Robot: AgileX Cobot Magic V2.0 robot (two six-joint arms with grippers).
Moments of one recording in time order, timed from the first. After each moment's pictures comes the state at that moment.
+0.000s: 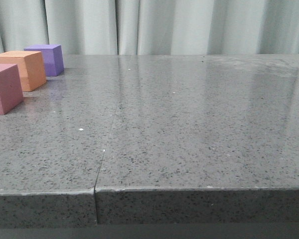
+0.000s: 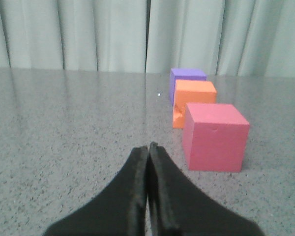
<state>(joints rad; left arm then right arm) 0.00 -0.01 0.00 0.01 0.07 -0.06 0.56 0.19 -0.32 -0.17 0.31 0.42</state>
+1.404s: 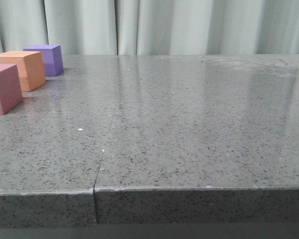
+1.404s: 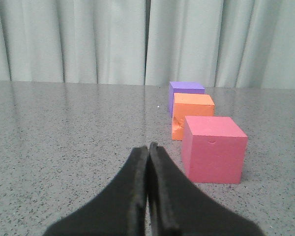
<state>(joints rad) 0.00 -0.01 0.00 0.01 0.05 -0.06 0.50 0.19 -0.32 -0.15 0.31 0.41</state>
